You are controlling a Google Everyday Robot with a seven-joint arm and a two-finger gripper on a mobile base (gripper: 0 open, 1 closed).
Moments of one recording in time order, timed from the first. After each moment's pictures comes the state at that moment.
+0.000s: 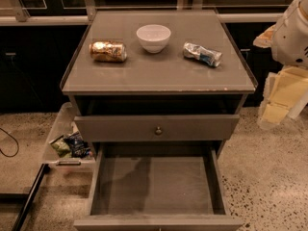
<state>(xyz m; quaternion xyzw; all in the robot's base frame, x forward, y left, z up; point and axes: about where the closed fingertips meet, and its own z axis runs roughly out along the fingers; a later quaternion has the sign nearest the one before) 0.438 -0.217 0.976 -0.60 0.78 -0.03 0.16</state>
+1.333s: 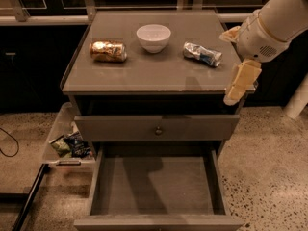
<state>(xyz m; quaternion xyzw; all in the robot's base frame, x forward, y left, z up) 0.552 -0.198 0.929 -0.65 0.72 0.01 0.25</state>
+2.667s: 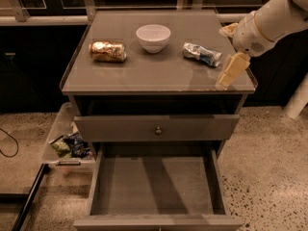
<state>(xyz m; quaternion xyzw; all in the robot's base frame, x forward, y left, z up) 0.630 -0.207 0.908 -0.62 0.72 0.04 0.31</state>
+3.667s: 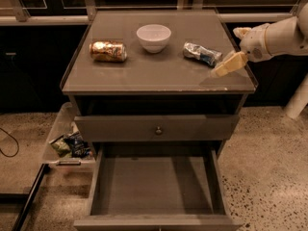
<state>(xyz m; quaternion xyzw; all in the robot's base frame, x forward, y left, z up) 0.707 -0.249 0.887 -0.47 0.75 0.10 0.46</state>
